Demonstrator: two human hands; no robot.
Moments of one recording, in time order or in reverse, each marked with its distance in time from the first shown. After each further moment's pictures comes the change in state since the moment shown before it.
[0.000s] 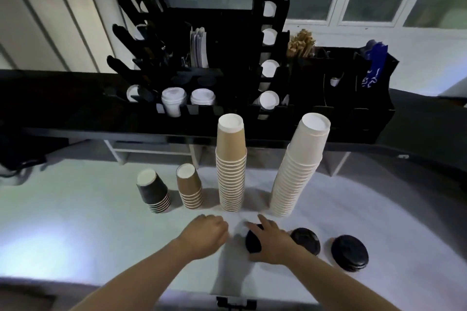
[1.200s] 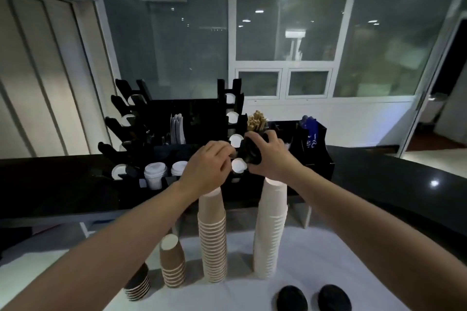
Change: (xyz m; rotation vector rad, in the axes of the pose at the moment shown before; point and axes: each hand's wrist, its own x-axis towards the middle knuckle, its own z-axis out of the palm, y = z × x) left_hand 0.082 -0.012 -0.293 -0.018 0.990 0.272; right_hand -0.121 -0.023 -0.335 0.038 0.953 0.042
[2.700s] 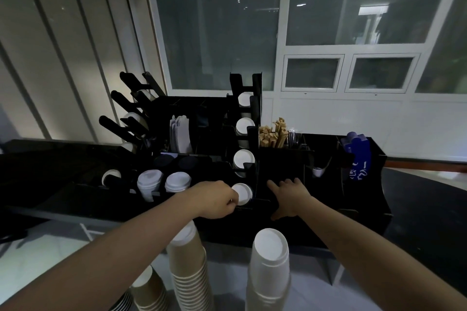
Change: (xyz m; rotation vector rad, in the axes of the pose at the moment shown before) left_hand 0.073 -0.043 0.125 0.099 -1.058 -0.364; right_hand 0.157 0.183 0.159 -0.450 -0.523 -0.224
